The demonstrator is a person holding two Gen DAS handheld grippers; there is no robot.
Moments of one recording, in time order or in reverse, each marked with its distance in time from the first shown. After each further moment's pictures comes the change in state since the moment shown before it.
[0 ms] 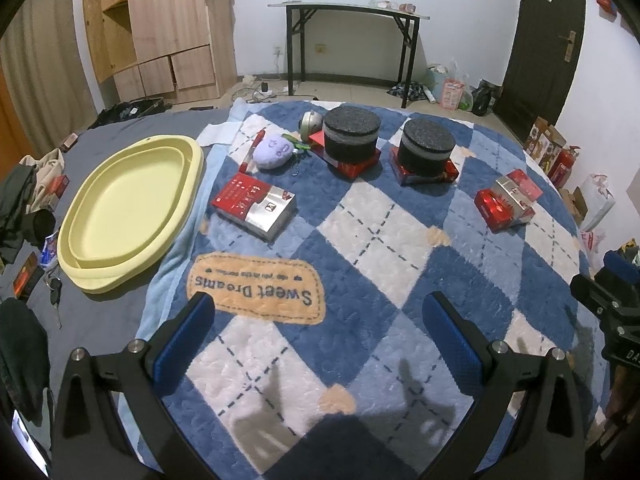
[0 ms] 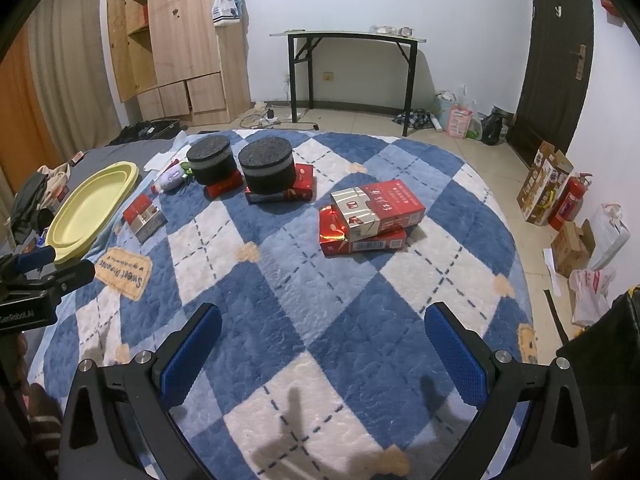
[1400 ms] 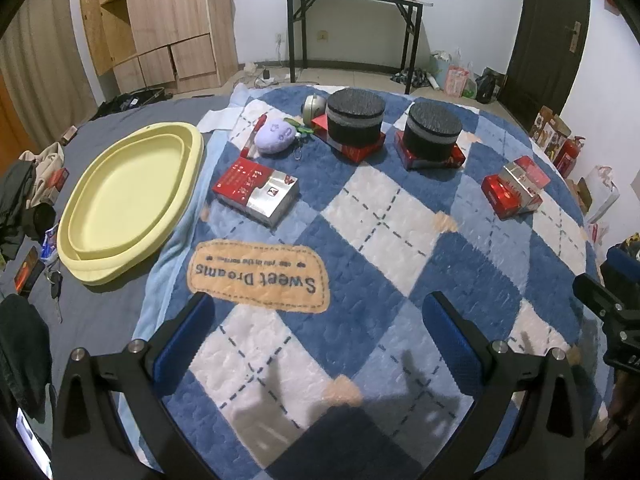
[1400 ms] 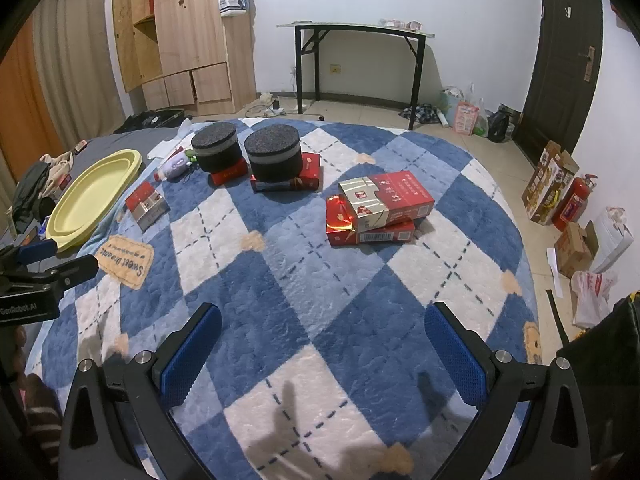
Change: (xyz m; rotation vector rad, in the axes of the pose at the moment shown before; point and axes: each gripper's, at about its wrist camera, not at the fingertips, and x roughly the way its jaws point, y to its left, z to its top) left arm 0.007 0.002 -0.003 0.004 0.052 0.016; right arm 0.009 0.004 -0.002 -0.026 0.031 0.011
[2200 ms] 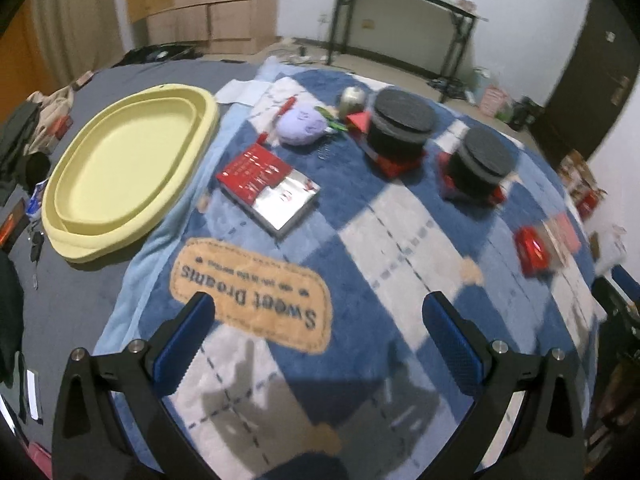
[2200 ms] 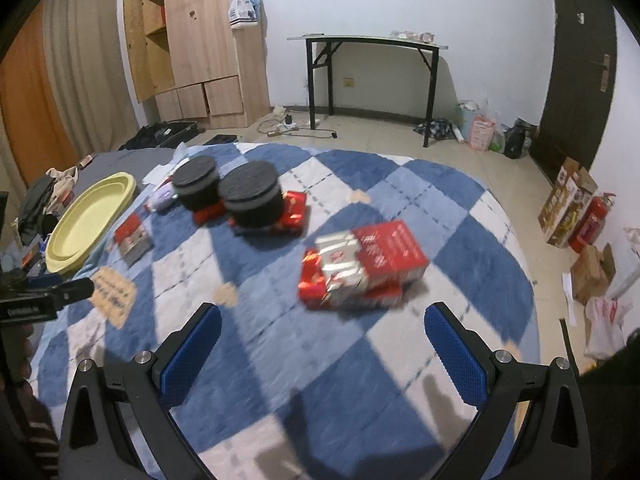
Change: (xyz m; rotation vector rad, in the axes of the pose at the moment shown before) left arm 0.050 0.017 0.037 -0.230 0.071 0.039; right arm 0.053 -0.051 0.052 -0.043 -0.043 0.062
